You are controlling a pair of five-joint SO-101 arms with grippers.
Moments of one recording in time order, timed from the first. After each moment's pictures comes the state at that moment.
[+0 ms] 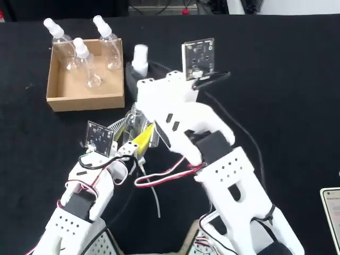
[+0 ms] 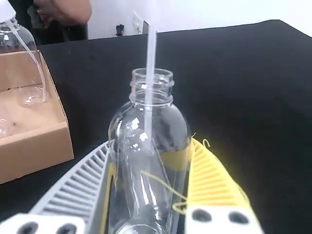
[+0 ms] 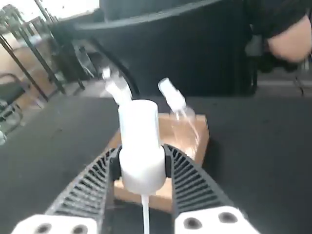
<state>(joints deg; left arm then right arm) 18.2 -90.0 93.3 16.7 2.9 -30.3 -38.5 35.5 29.6 -16.7</state>
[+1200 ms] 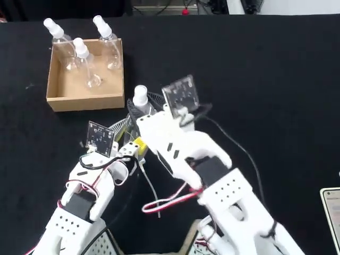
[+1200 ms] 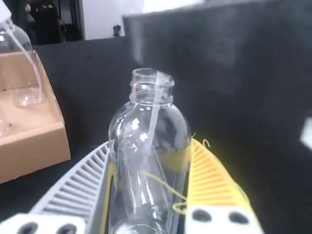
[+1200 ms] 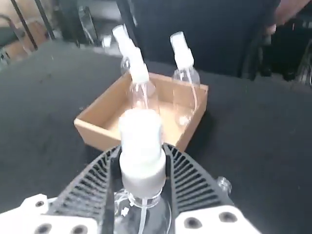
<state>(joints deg) 18.5 -90.0 93.3 16.7 3.1 -33.7 -49.3 54.5 25.4 -4.6</state>
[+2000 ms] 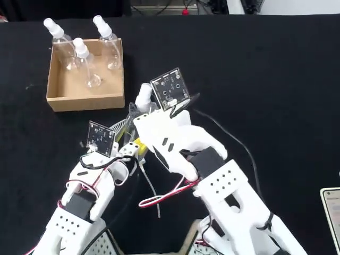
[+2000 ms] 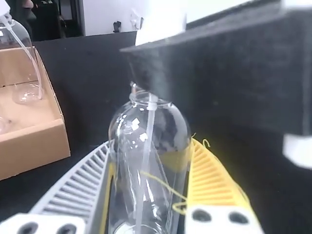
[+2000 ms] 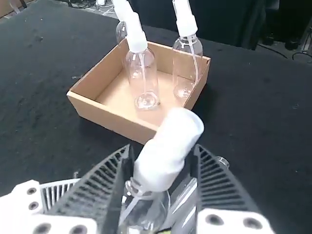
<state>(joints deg) 18.5 -89.9 93.4 16.7 3.1 -33.9 -44.5 49.6 32.6 -3.9</state>
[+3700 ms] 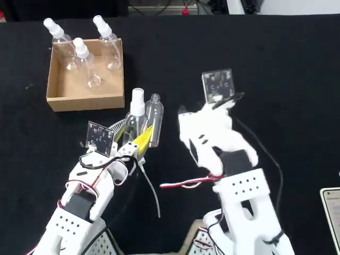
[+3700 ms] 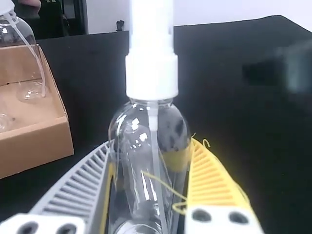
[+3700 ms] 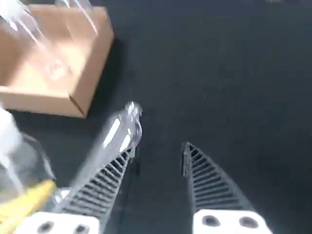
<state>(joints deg) 18.0 -90.0 94.1 16.7 3.1 -14.8 -52.5 57.6 44.3 -3.8</state>
